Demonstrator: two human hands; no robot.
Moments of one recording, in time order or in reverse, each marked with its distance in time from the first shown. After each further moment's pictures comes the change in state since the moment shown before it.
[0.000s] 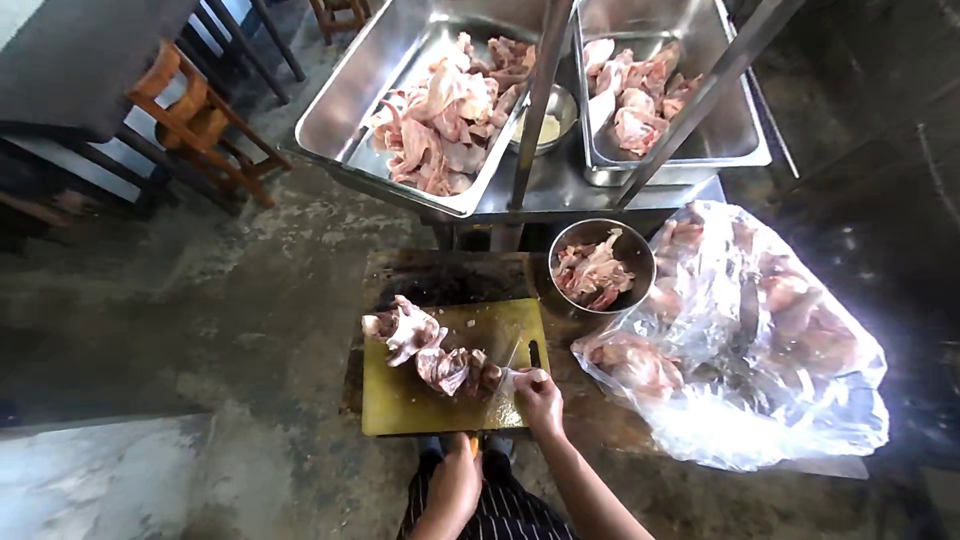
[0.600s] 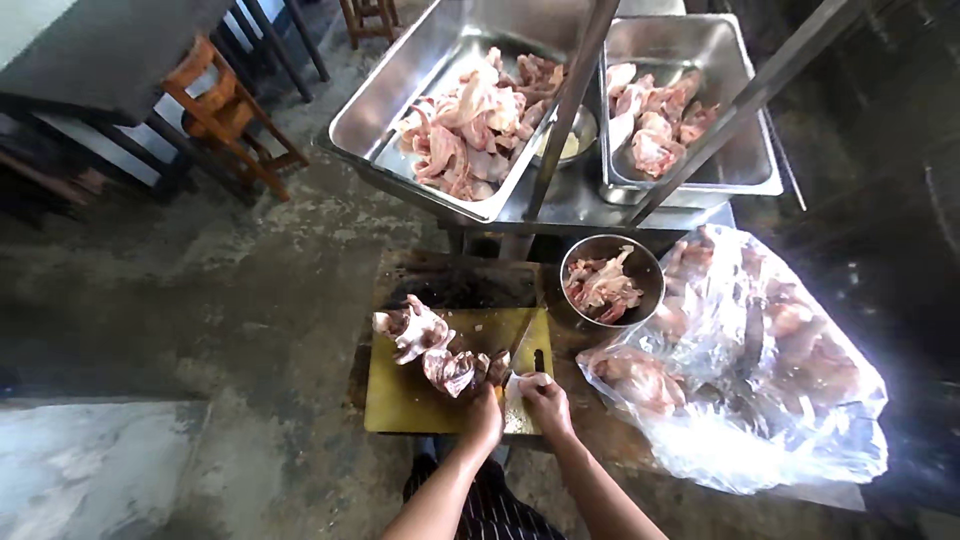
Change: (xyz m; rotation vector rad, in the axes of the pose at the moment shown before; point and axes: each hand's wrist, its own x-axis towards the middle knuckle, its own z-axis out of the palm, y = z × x) left_hand 0.074 0.072 -0.016 -0.051 0.151 0.138; right_hand 0.019 0.000 -0.013 -0.057 -0.130 0.008
